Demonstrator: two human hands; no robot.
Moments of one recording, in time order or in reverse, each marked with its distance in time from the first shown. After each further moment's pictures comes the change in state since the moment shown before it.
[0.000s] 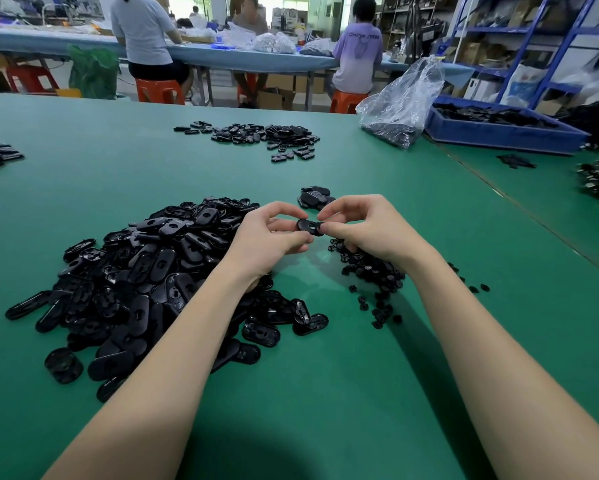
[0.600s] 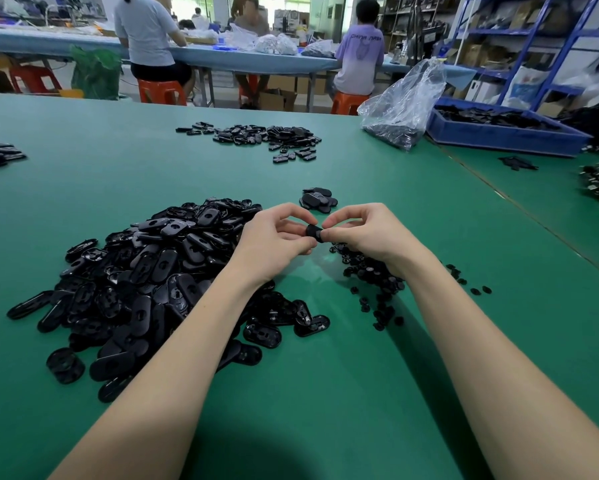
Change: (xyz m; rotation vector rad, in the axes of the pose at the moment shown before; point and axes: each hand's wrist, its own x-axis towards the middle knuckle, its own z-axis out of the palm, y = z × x) left_hand -0.002 0.003 0.002 0.286 -0.001 0.094; right_hand 0.005 0.004 0.006 0.025 0.040 0.181
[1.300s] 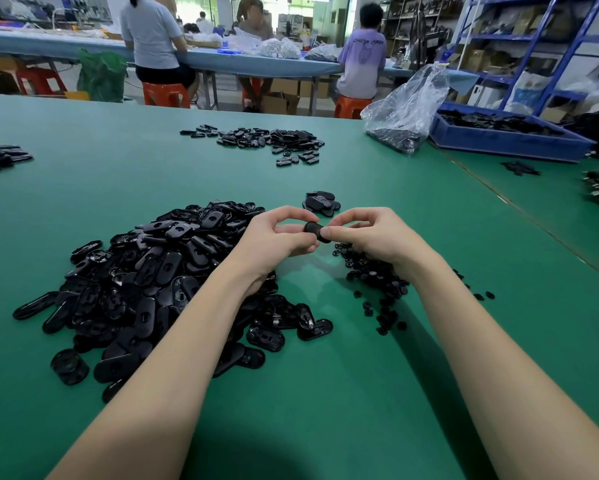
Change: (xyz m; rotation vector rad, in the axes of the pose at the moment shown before) left_hand 0.000 0.004 -0.006 -0.340 -0.089 -0.143; right_hand -0.005 -0.005 -0.004 0.022 -0.008 0.030
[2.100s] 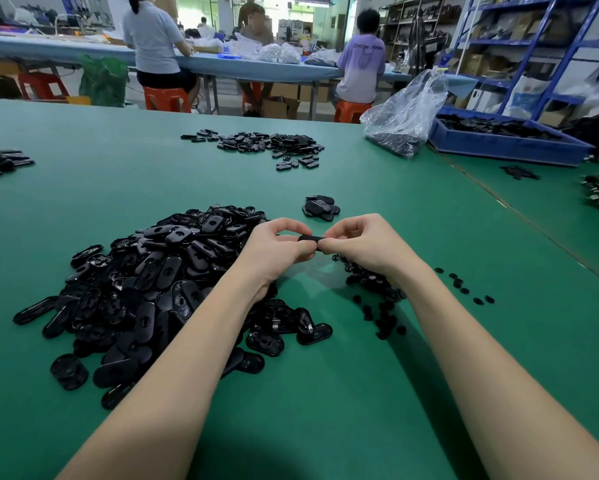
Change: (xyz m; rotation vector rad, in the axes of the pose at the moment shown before) left_hand 0.002 -0.006 0.009 0.048 0.120 -0.079; right_hand 0.009 0.009 0.011 -0.095 0.020 -0.045
